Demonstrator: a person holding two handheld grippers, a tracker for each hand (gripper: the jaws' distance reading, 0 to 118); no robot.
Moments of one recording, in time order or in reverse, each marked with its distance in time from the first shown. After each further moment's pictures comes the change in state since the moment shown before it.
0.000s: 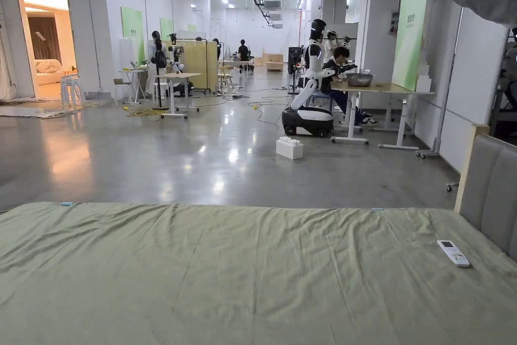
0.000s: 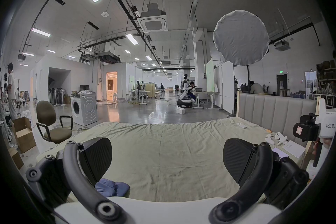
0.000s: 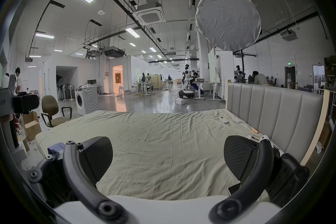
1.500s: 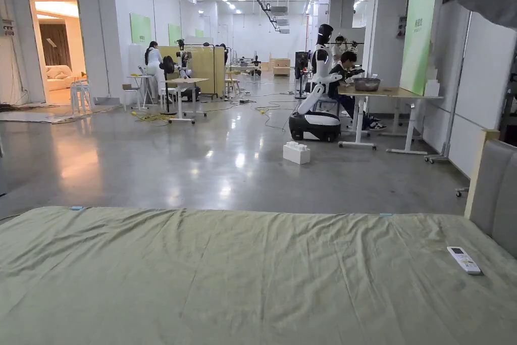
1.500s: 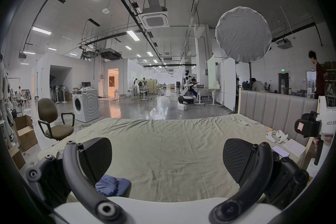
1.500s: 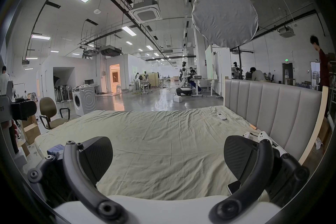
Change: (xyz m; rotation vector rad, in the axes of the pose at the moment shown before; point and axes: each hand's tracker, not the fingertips) left arm -0.003 -0.004 -0.002 -0.036 0.013 0.005; right arm 0.001 0.002 -0.003 -0.024 -0.025 -0.022
